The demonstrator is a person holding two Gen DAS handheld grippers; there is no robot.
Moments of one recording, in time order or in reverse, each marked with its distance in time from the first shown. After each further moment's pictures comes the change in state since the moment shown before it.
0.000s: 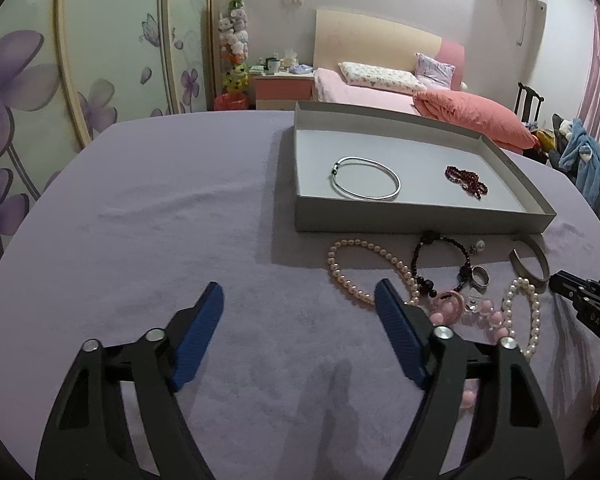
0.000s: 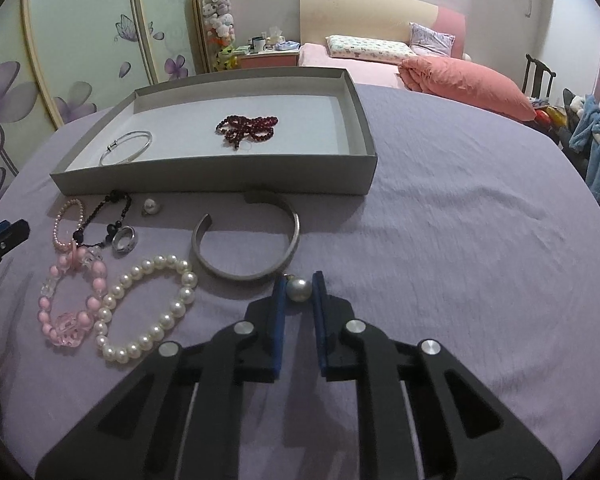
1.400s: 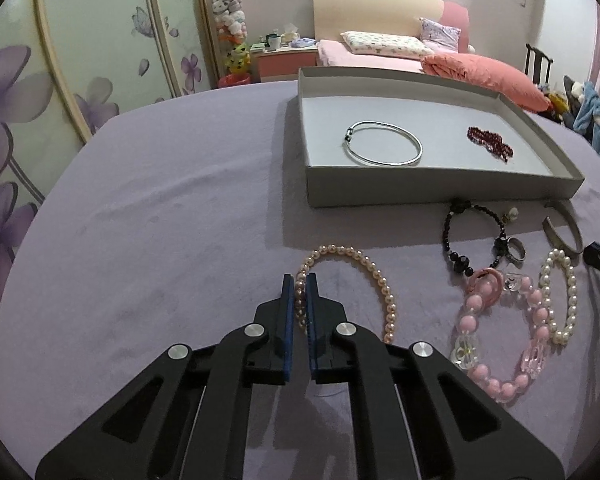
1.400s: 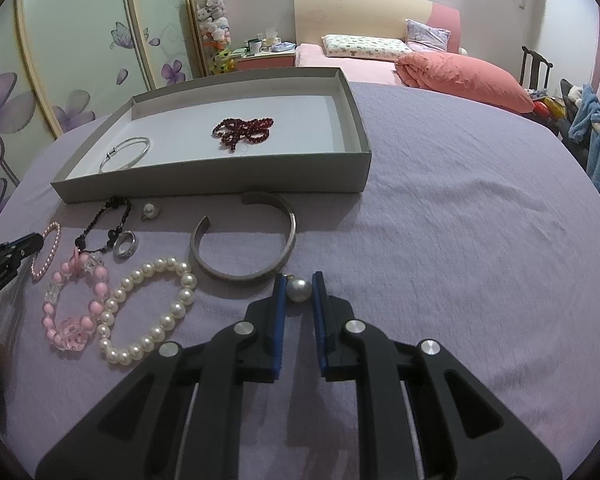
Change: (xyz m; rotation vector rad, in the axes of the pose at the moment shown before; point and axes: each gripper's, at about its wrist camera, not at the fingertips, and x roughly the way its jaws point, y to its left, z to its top) left arm 0.015 0.004 -0.002 0.066 0.093 0.067; right arm -0.002 -0.008 0.000 0.045 -0.005 0.015
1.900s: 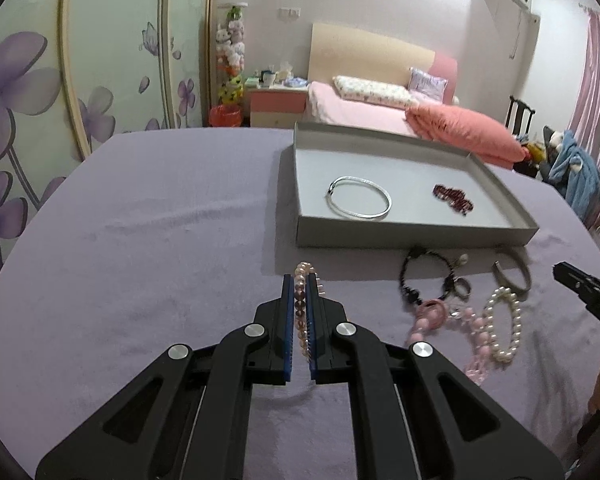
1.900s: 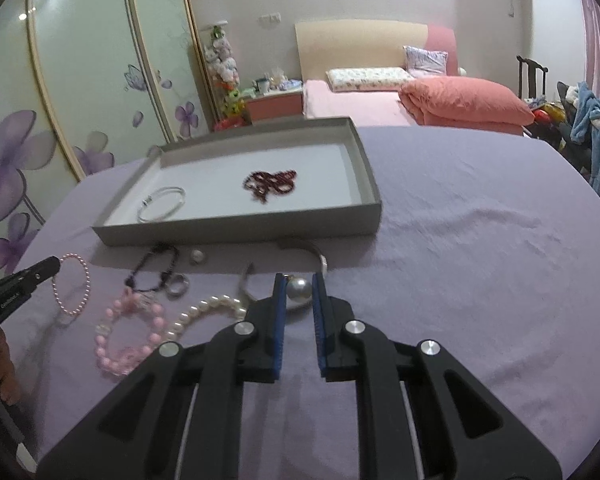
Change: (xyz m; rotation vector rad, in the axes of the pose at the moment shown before) left arm -0.042 0.009 0.000 -0.084 -0.158 -0.106; right arm -0.044 0.016 0.006 0.031 -0.158 0.073
